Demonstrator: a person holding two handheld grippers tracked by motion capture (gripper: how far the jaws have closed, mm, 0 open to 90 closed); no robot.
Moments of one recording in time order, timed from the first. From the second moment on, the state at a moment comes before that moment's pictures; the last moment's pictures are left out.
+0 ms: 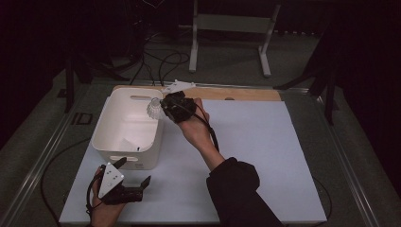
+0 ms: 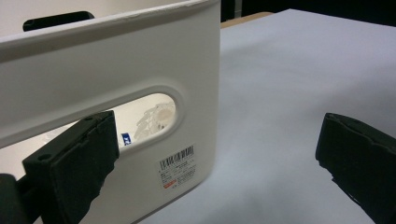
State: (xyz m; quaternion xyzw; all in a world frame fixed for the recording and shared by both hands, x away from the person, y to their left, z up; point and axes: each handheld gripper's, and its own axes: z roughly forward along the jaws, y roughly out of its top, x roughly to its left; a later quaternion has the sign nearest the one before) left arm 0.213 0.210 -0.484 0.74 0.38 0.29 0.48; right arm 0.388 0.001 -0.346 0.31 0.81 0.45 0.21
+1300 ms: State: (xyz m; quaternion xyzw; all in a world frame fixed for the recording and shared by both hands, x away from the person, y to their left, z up) left arm 0.214 0.210 -0.484 0.74 0.37 0.29 0.48; right arm 0.391 0.022 -0.353 0.30 0.81 0.46 0.19
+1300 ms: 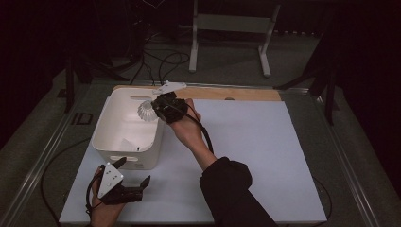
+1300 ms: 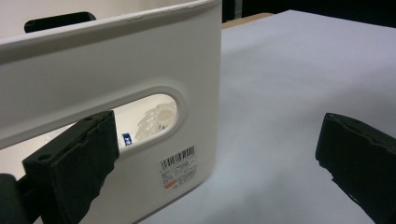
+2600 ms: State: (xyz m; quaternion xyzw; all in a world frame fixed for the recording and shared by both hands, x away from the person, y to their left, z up) left arm 0.213 0.210 -0.484 0.74 0.38 0.29 0.48; right arm 0.393 0.011 -0.361 0.33 0.82 0.44 0.18
